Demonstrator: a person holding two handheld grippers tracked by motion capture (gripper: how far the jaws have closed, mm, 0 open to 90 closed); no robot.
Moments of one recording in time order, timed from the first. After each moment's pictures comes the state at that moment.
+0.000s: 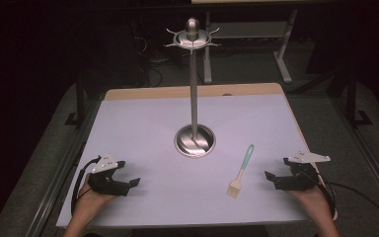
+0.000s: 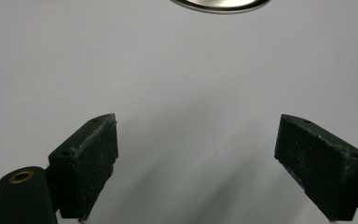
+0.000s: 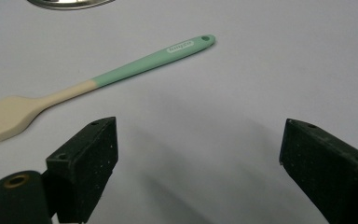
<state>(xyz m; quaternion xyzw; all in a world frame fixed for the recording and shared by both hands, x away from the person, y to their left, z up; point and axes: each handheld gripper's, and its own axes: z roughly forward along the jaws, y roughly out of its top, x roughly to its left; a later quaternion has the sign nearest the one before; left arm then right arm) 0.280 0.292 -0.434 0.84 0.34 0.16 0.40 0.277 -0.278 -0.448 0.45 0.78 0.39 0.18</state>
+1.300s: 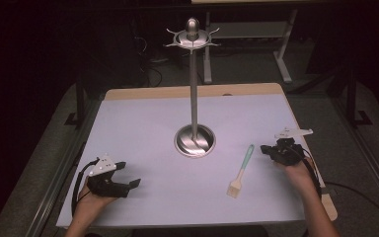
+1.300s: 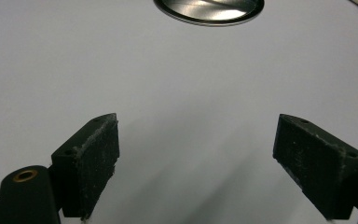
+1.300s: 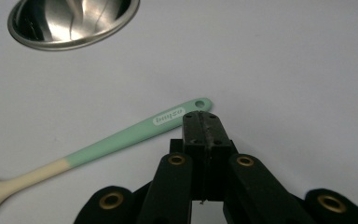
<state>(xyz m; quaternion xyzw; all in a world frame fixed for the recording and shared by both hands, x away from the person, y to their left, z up) 0.272 0.289 -0.432 0.82 0.34 0.16 0.42 0.345 -0.256 -0.431 0.44 0.80 0.37 0.15</state>
